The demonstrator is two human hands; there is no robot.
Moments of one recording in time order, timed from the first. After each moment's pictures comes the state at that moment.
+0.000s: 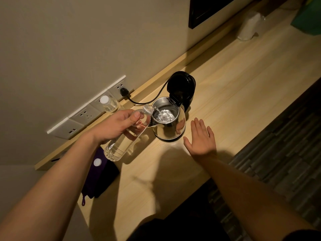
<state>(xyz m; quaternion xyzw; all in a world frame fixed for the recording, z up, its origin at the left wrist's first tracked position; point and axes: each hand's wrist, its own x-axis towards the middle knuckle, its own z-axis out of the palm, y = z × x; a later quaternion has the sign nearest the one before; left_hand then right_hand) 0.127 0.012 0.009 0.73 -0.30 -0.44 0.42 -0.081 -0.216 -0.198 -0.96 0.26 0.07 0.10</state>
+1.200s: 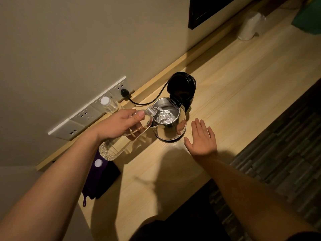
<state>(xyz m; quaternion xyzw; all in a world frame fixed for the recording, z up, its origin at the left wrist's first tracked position) 0.131 0.003 0.015 0.78 -0.29 -0.42 0.35 -0.082 -0.218 -0.201 -0.96 0.26 0.06 0.11</state>
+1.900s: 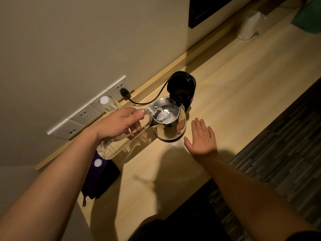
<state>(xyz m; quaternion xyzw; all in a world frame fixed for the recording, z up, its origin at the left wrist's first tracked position) 0.132 0.001 0.017 0.79 -0.32 -0.40 0.32 -0.083 -0.216 -0.201 -0.96 0.26 0.06 0.10</state>
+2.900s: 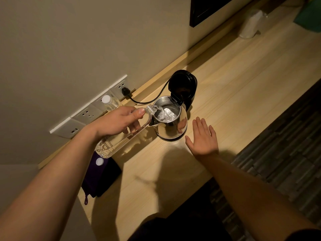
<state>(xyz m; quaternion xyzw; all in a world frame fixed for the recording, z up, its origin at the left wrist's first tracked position) 0.135 0.004 0.016 0.80 -0.30 -0.40 0.33 -0.082 -0.216 -0.201 -0.96 0.26 0.06 0.10</state>
